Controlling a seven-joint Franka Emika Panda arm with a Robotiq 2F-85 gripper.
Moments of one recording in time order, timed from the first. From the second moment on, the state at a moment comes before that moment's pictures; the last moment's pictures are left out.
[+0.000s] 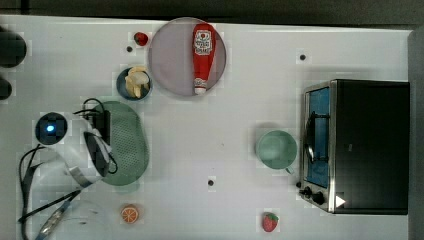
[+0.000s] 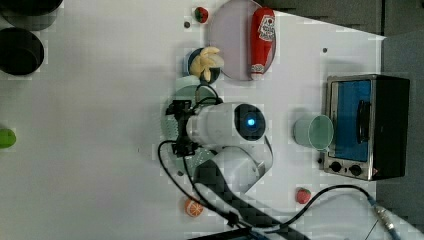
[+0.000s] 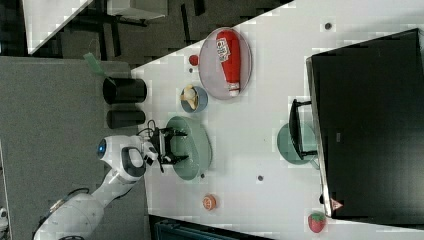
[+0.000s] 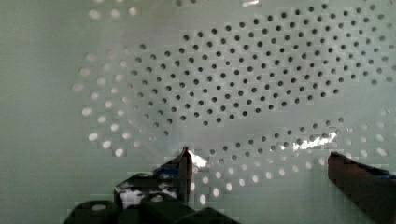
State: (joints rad) arm 0.60 0.63 0.05 -1.99 0.11 1.00 1.28
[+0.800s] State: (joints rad) arm 0.69 0.68 0.06 -1.89 0.10 0.99 1.38
